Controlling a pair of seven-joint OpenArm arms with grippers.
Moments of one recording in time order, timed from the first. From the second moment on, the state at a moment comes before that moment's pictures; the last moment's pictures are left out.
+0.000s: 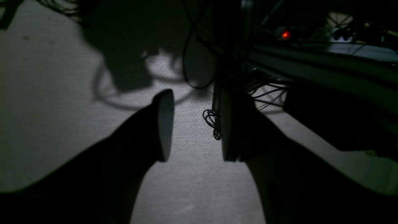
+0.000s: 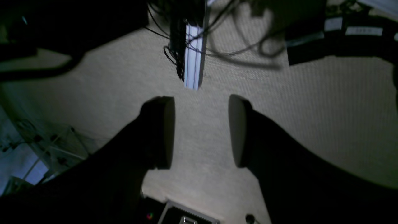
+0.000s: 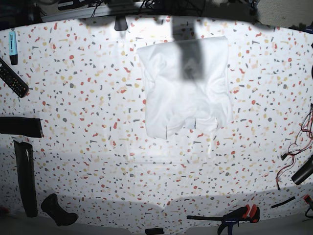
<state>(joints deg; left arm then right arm) 20.4 -8.8 -17.7 35.0 3.0 -24.3 -0.6 -20.1 13.6 -10.2 29.3 9.8 22.9 -10.0</state>
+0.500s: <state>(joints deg) 16.0 -6.4 -17.7 35.0 0.8 -24.8 -3.9 -19.7 13.9 -10.2 29.3 9.9 22.9 -11.8</state>
